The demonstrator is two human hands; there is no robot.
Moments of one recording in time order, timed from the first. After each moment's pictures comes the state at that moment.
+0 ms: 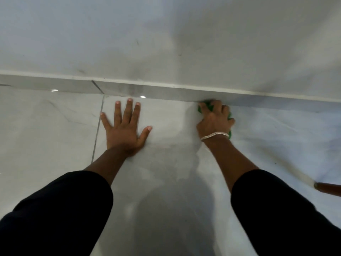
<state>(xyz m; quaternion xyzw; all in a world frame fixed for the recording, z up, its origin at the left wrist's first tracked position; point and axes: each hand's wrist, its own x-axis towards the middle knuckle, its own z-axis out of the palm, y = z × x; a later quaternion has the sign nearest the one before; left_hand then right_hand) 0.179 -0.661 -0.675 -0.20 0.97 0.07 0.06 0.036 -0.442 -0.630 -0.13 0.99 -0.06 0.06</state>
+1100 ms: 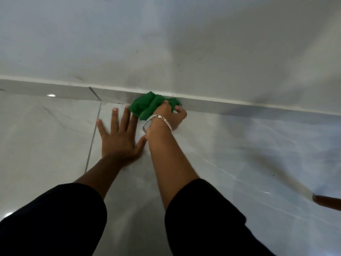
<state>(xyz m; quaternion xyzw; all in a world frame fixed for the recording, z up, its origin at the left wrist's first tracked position) 0.176 -0.663 -0.676 -0.20 0.98 0.06 0.08 0.065 -0.599 -0.594 0.42 0.56 -0.71 0.08</state>
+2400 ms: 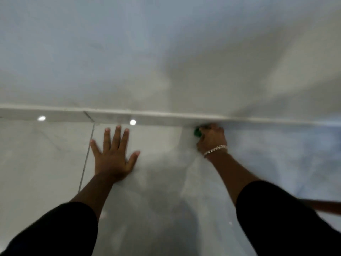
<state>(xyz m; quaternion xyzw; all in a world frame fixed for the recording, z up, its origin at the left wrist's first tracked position) 0.175 -0.662 -0.672 -0.22 0.97 0.08 0.10 -0.007 -0.401 -0.614 -0.14 0.98 -0.07 0.12</state>
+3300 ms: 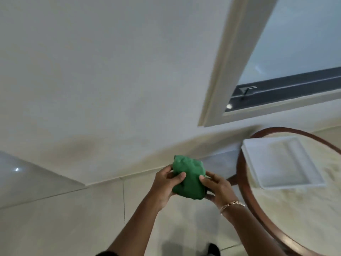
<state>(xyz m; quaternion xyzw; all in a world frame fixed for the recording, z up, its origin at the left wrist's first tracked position) 0.206 -0.388 0.099 -0.25 0.54 0.79 0.17 0.186 -0.193 0.089 0.20 0.59 -0.73 0.28</state>
